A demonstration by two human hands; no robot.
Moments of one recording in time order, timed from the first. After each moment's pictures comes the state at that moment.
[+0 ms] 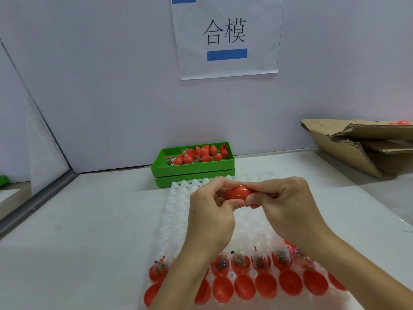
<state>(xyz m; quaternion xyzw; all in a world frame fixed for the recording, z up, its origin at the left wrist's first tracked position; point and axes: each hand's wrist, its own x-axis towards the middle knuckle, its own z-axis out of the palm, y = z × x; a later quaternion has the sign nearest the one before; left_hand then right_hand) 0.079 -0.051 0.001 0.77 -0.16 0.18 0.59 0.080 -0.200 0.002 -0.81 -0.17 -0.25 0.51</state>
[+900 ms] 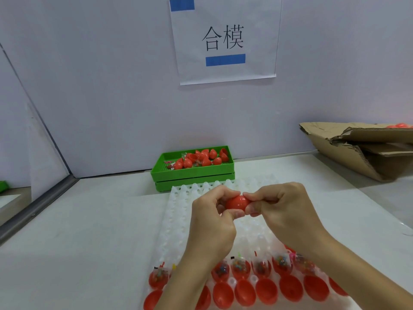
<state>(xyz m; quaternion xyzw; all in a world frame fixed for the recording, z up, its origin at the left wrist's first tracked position) 0.081 -0.052 -0.007 0.80 -0.15 0.17 0.56 0.084 -0.203 -0.003 -0.80 -0.16 -0.23 0.53</state>
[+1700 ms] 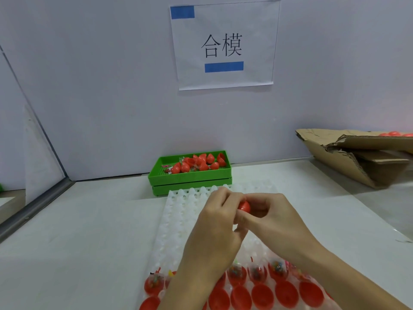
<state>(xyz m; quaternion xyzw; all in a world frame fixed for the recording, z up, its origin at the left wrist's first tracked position) 0.077 -0.053 -0.007 0.86 -0.28 0.29 0.31 0.076 -0.193 -0.003 -0.79 -0.16 -0.10 0.59</state>
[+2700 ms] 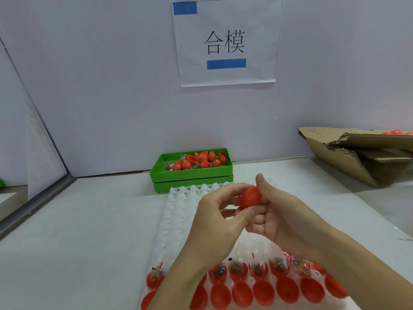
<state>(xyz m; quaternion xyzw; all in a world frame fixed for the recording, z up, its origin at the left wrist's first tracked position) 0.074 -0.051 0.006 0.74 -0.24 0.09 0.62 0.078 -0.206 0.012 -0.54 -0.09 0.16 0.82</state>
